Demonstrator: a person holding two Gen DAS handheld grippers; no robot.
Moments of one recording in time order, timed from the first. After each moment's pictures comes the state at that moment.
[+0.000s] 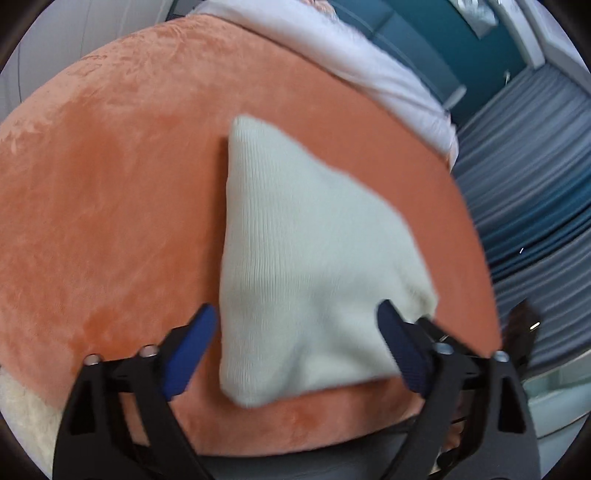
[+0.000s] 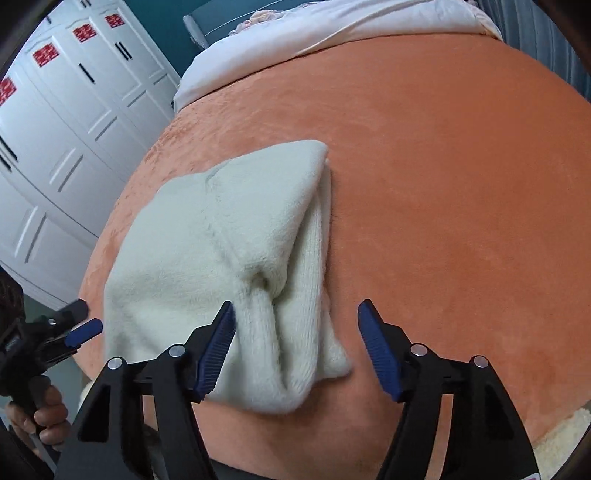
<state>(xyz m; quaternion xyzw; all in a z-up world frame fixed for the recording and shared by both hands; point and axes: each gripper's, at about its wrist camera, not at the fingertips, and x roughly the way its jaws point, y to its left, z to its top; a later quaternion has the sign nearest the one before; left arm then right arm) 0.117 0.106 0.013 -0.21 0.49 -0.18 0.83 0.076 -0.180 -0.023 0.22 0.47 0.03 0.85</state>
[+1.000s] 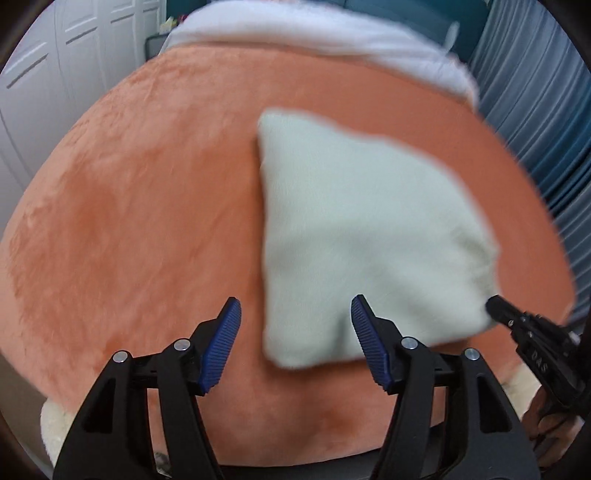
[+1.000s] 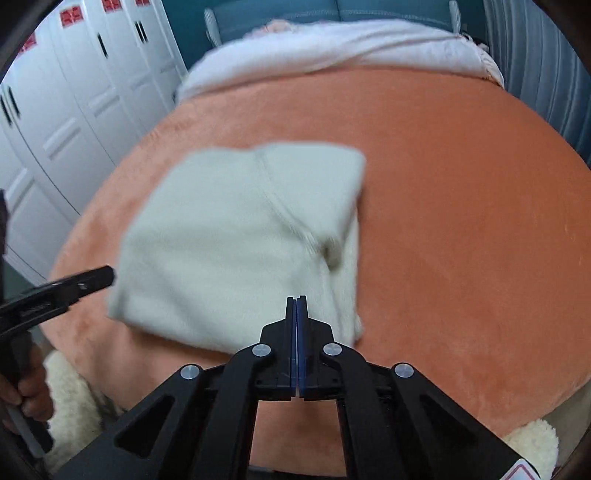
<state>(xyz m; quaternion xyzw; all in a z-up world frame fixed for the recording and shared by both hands) 0.099 0.032 -0.008 0.00 0.52 -0.11 0.84 0.051 -0.170 -0.024 0.10 0.48 -0.02 0.87</state>
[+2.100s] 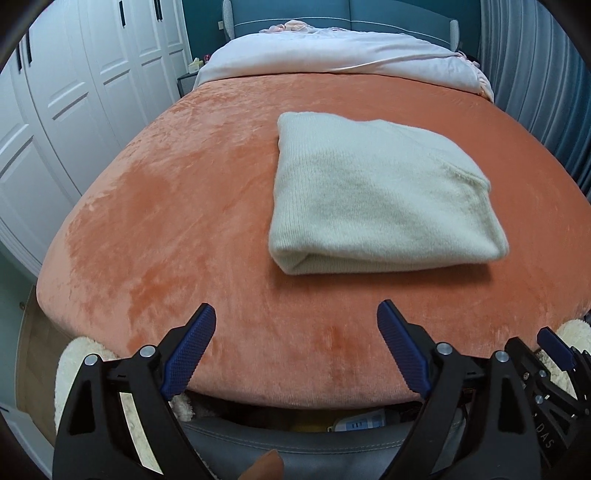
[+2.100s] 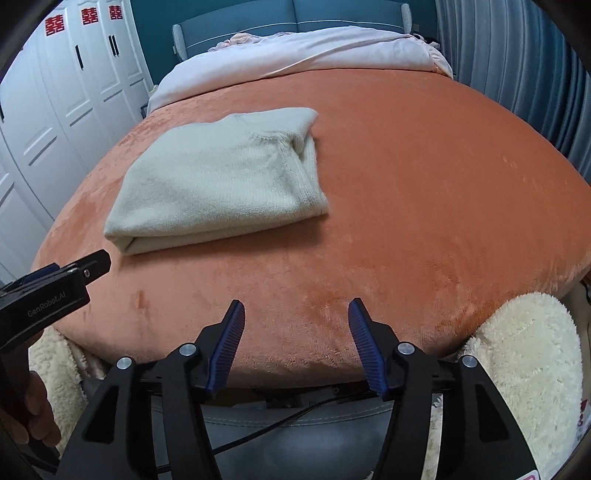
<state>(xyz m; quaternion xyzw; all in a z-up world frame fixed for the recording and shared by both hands) -0.007 0.008 -0.001 0.06 0.44 -0.05 0.89 -0.080 -0.137 -0.025 0.12 0.43 -0.09 0.89</state>
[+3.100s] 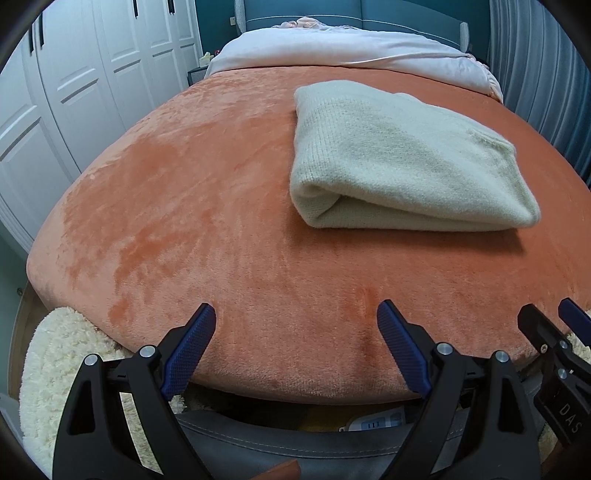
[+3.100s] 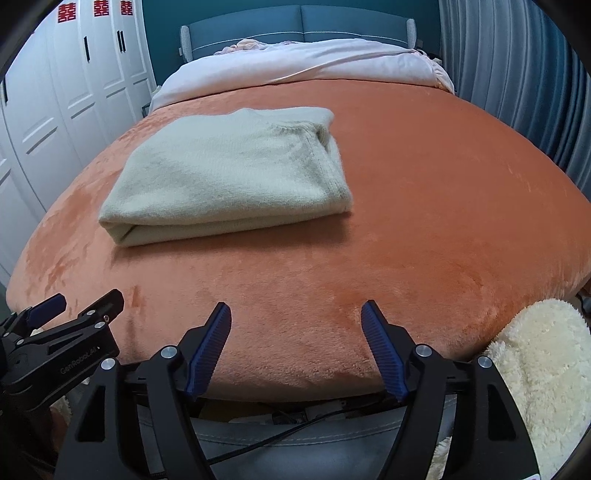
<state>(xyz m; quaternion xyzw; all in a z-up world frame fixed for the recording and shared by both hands) -0.018 0.023 -0.048 0.05 0.43 -0.03 0.90 -0.066 -0.111 -0.048 0.08 0.41 -0.10 0.90</state>
